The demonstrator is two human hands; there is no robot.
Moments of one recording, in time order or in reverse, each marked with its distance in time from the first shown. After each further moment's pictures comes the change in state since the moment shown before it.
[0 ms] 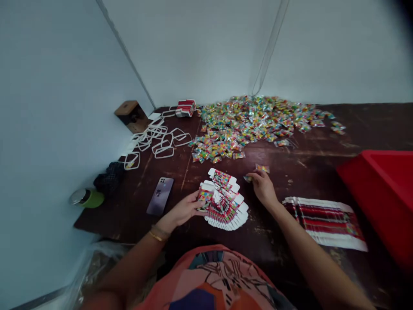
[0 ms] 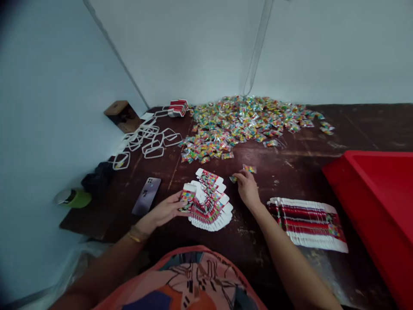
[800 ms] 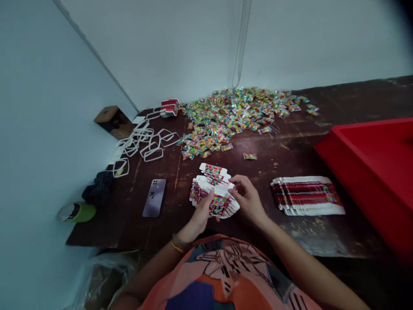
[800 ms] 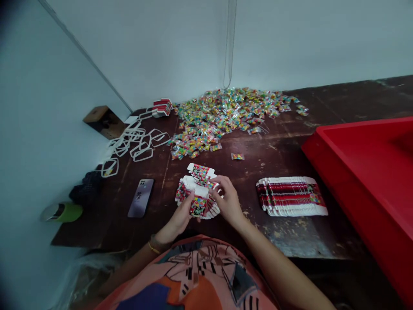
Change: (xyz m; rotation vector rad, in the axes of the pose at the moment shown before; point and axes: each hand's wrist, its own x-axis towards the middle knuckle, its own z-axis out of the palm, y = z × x) left_hand 0.014 -0.043 0.076 0.071 0.177 0.008; right_hand -0.075 -0.094 -0.004 0.824 -0.039 0.175
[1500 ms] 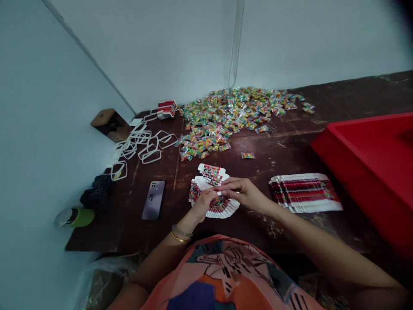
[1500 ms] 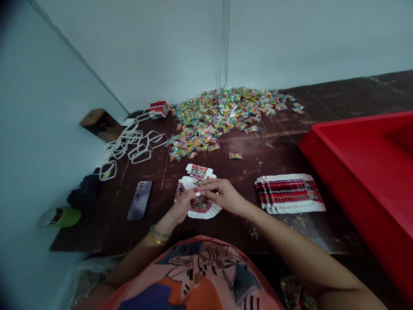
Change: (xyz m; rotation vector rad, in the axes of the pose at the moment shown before) left_hand 0.016 0.031 0.004 0.018 -0.163 0.111; right_hand 0.025 -0.043 -0.016 -0.186 -0.422 -0.177
